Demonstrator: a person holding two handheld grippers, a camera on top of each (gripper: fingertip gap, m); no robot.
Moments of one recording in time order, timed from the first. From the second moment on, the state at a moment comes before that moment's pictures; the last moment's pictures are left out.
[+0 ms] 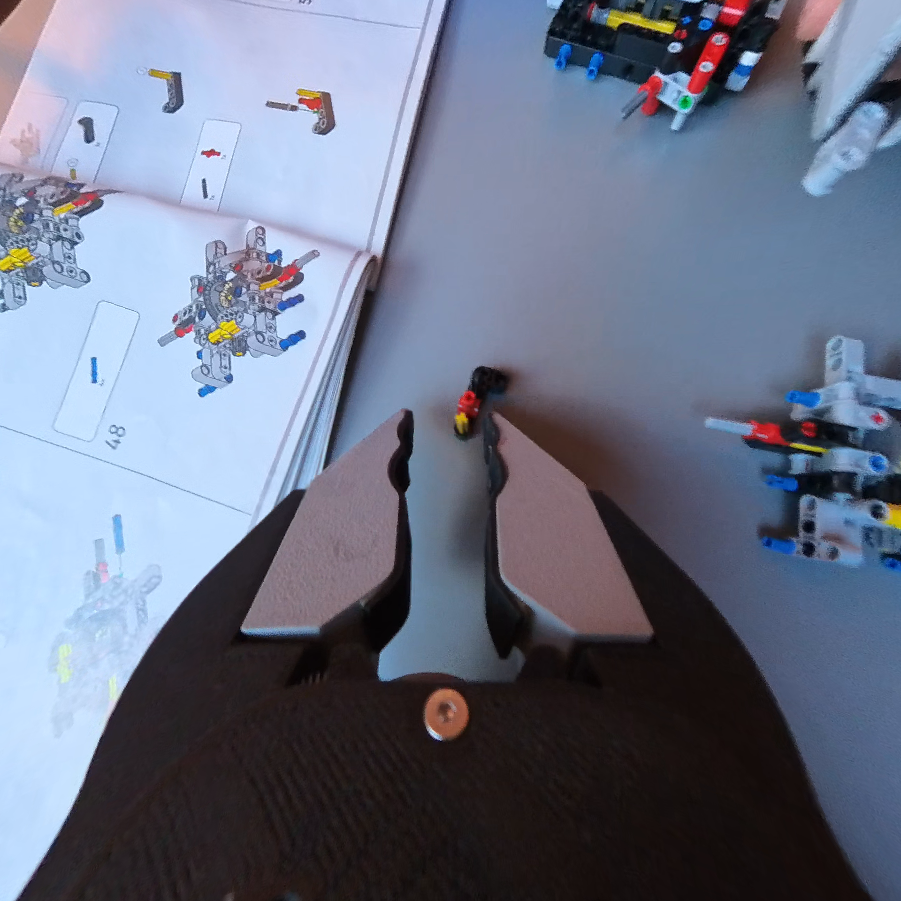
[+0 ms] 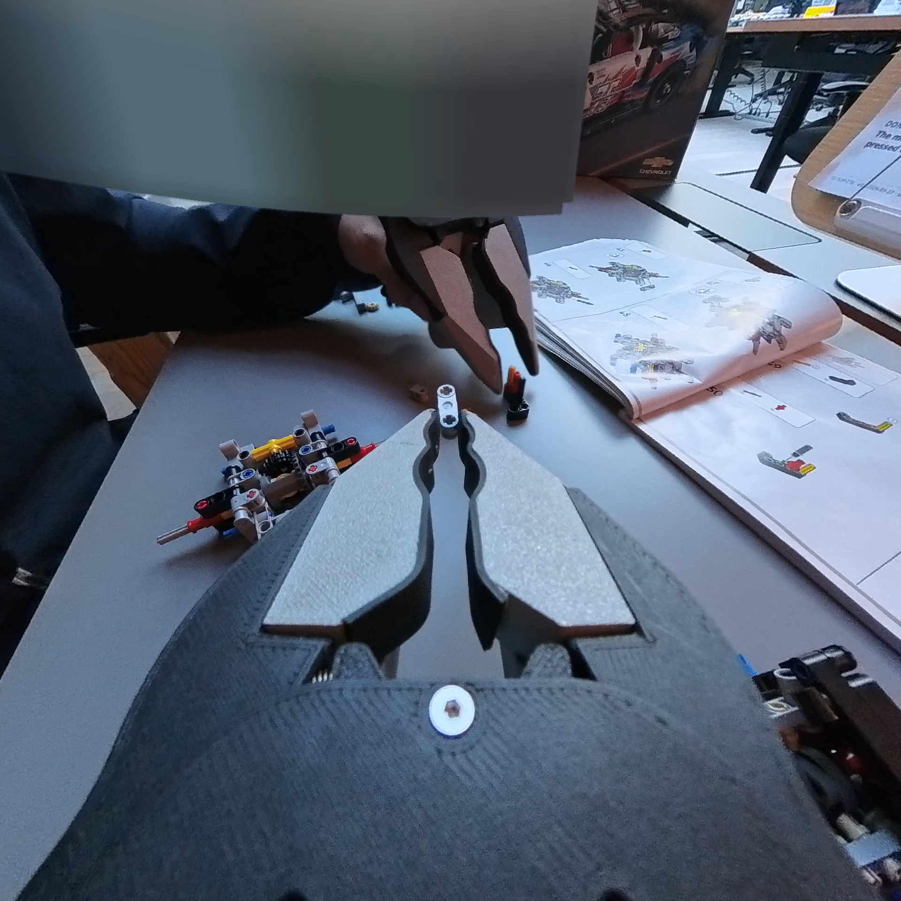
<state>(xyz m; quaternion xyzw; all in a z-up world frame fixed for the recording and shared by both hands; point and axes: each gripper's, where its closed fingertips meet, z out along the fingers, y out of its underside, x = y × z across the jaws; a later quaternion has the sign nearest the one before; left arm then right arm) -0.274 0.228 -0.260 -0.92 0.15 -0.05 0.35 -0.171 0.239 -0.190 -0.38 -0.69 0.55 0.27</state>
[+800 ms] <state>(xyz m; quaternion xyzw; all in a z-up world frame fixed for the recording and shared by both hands) -0.260 0.248 -0.267 -0.91 0.31 -0.04 0.26 -0.167 0.245 -0.176 -0.37 -0.68 0.56 0.30</state>
